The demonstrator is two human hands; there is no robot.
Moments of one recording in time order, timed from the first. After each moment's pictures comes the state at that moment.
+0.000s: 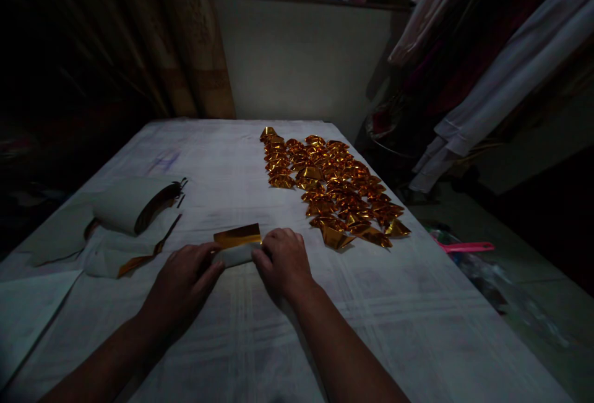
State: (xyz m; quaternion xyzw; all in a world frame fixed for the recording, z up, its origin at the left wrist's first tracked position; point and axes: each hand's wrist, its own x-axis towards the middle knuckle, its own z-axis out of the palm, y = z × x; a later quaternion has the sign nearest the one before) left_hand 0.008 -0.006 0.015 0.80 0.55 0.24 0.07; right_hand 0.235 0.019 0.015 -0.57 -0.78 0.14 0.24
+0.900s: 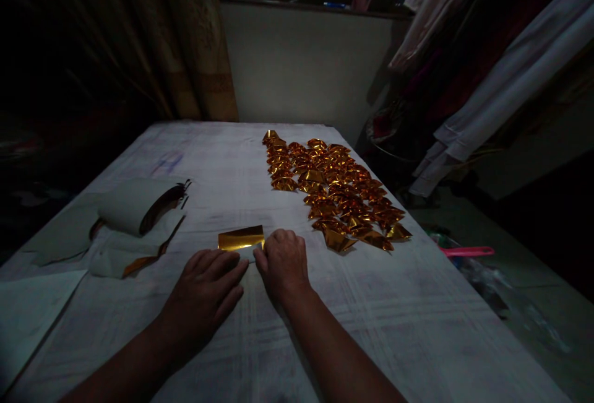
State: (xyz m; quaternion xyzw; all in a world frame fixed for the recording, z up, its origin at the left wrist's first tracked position) left_hand 0.029 -0.023 0.026 0.88 0.42 0.20 -0.01; right_hand 0.218 0.015 0.016 -0.62 -0.77 0.04 0.15
